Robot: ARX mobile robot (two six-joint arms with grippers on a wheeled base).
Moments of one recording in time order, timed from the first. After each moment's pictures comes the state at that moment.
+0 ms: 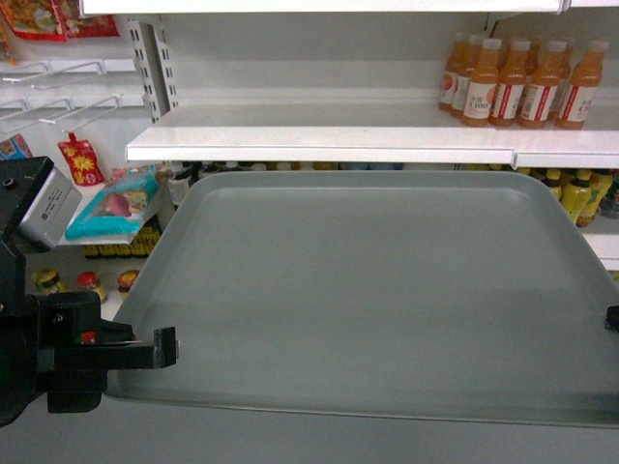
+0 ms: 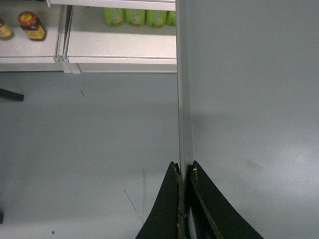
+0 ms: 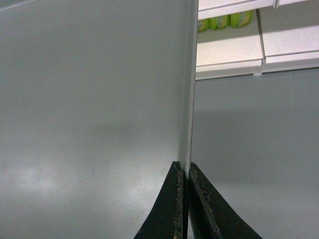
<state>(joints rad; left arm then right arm) -0.32 1.44 0.46 0.29 -0.18 -0.26 0.10 1.40 0.44 0.34 -0.14 0.26</state>
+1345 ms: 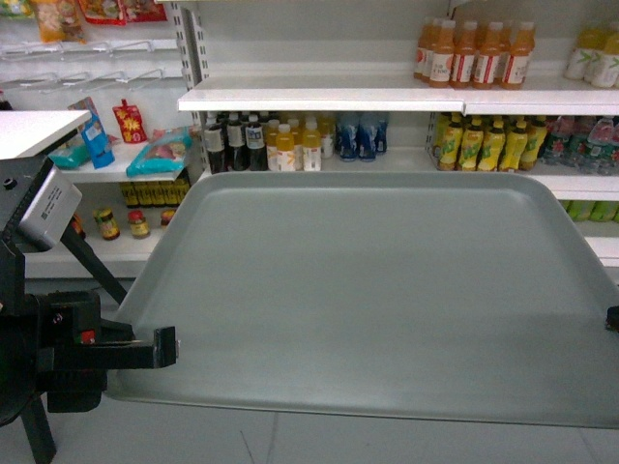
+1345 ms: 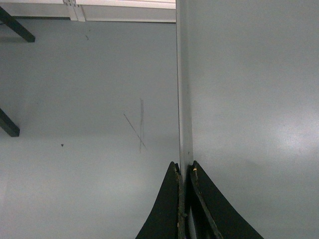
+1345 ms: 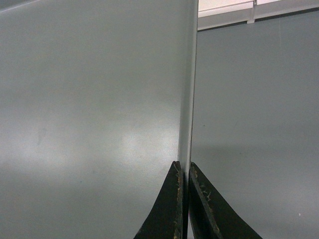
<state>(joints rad) -0.32 1.44 0.46 0.29 -0.18 -0.26 0.10 1.40 0.44 0.35 -0.14 0.26</state>
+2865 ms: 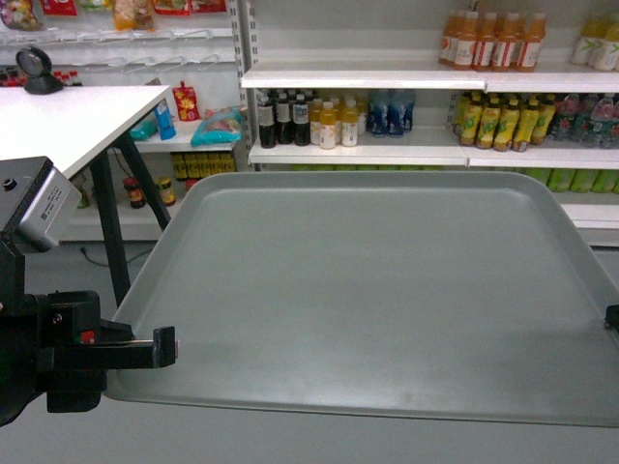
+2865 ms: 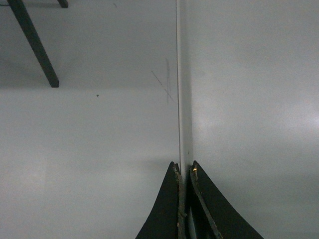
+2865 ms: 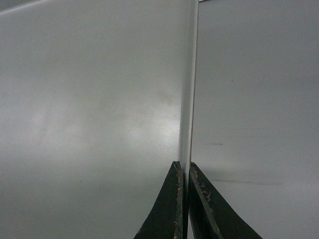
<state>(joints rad) -0.32 1.44 0.46 0.29 -0.18 -0.26 0.10 1.40 0.44 0.34 -0.14 0.26</state>
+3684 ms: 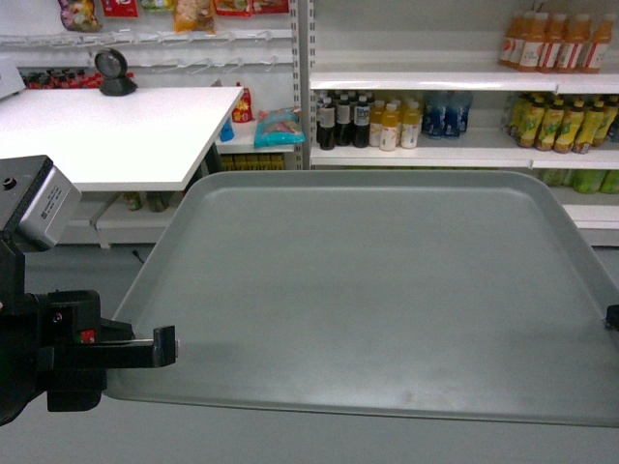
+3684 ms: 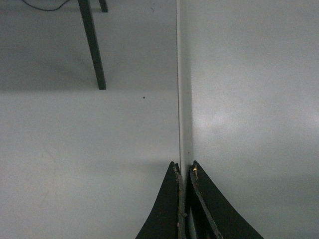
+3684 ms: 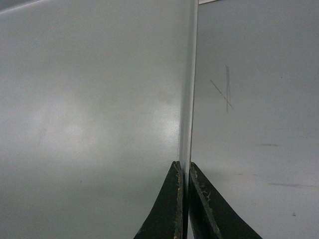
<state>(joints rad) -0.32 1.44 0.46 0.30 -0.18 -0.26 0.10 1.40 0.44 0.35 -0.14 0.26</state>
